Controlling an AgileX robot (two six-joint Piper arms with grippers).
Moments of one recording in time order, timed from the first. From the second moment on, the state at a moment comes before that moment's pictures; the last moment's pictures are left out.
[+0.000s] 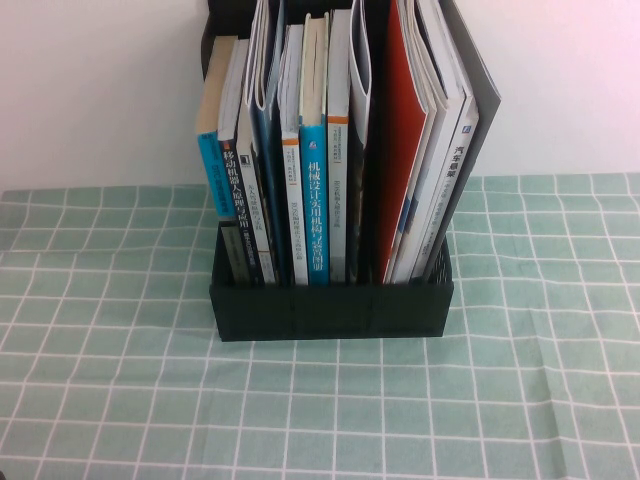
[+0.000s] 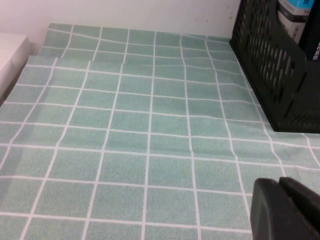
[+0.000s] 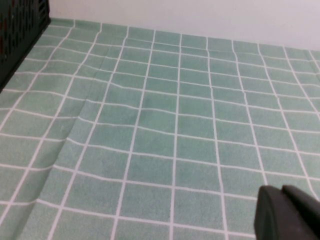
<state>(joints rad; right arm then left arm) 0.01 -0.01 0.03 -0.13 0.41 -0.01 -0.05 -0.01 0.02 -0.08 0.38 -0.09</state>
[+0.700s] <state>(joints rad) 0.01 -0.01 0.03 -0.15 0.13 -0.05 -0.05 -0.01 0.03 -0.08 -0.08 -0.09</state>
